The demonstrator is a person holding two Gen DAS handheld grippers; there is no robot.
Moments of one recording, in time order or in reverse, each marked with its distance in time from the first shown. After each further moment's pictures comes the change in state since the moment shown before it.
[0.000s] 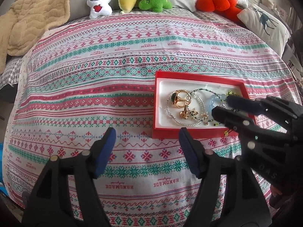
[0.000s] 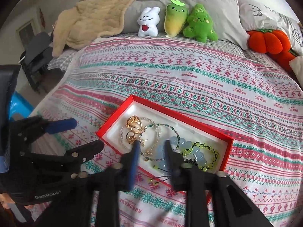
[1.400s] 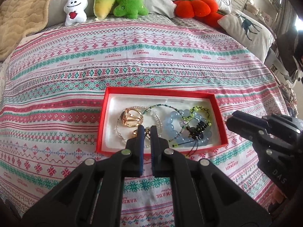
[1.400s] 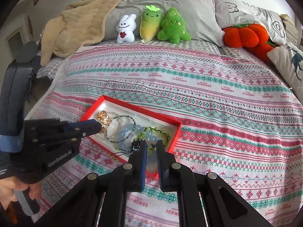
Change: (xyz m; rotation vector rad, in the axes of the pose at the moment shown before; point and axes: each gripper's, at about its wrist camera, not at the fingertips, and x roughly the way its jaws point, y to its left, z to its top) left arm 0.016 -0.047 0.018 0.010 -0.057 -0.169; right arm -0.043 -0.053 -0.022 0.062 -0.019 -0.076
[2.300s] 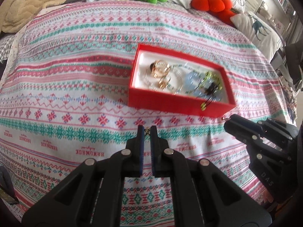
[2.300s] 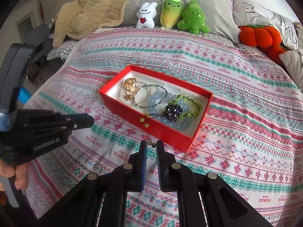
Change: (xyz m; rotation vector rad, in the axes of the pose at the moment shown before) left arm -0.031 0.029 -0.053 -0.116 0.082 0.014; right arm 0.000 0.042 -0.041 -0.083 0.051 0.048
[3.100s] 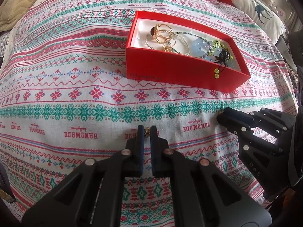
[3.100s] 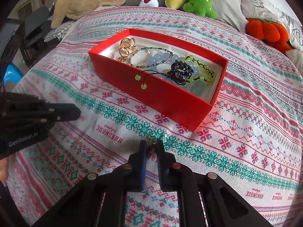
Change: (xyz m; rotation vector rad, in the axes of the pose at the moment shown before) left arm 0.033 -0.005 -0.025 0.032 0.107 0.034; right arm 0.050 0.005 -0.031 -0.063 0.100 -0.032
